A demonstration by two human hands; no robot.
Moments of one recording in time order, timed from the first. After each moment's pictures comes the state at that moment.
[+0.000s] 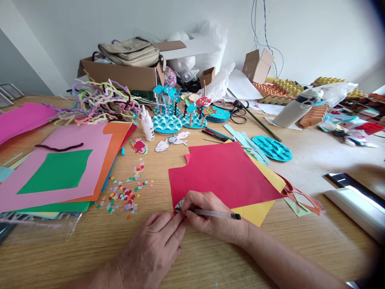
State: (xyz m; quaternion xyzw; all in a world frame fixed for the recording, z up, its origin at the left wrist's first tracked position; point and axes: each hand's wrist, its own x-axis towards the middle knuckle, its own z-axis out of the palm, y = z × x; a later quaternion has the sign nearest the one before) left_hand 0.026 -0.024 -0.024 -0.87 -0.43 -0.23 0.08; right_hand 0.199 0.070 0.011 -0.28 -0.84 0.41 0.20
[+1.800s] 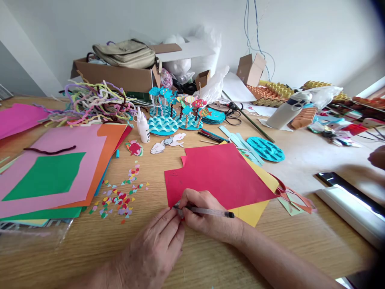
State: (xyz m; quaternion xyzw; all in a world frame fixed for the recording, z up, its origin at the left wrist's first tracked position) left_hand 0.032 -0.017 -0.013 -0.88 -0.41 -0.24 0.12; right_hand 0.197 0.072 0.012 -0.33 -0.83 0.41 0.21
